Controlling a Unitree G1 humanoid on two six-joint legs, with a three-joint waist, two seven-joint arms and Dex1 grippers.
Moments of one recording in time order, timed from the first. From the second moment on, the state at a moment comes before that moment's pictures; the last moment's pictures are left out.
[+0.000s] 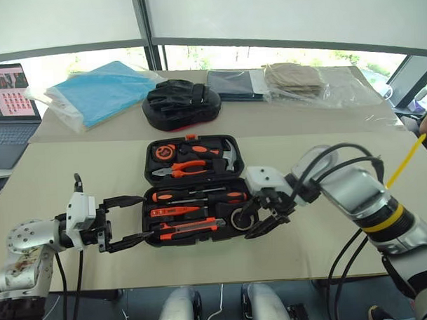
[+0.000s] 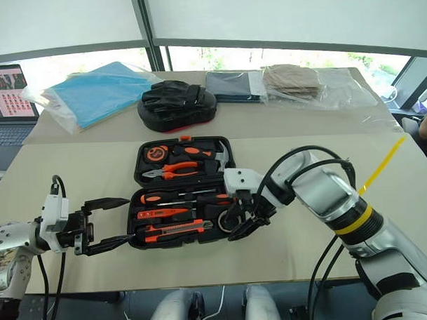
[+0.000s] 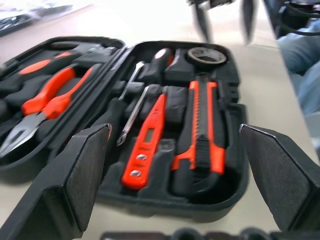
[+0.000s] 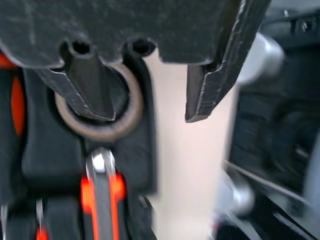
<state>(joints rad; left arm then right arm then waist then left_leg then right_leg) -0.01 0.76 0.26 0.02 -0.53 -0.01 -1.39 -0.78 -0.77 0.47 -0.23 0.28 0.79 1.51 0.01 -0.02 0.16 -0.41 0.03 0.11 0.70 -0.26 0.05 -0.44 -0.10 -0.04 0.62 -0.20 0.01</state>
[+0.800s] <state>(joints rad) -0.22 0.69 0.14 0.13 -0.34 0.38 -0.85 -0.76 -0.50 0.29 0.51 0.02 0.12 1.02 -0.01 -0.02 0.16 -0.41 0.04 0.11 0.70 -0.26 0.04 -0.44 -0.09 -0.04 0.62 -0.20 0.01</state>
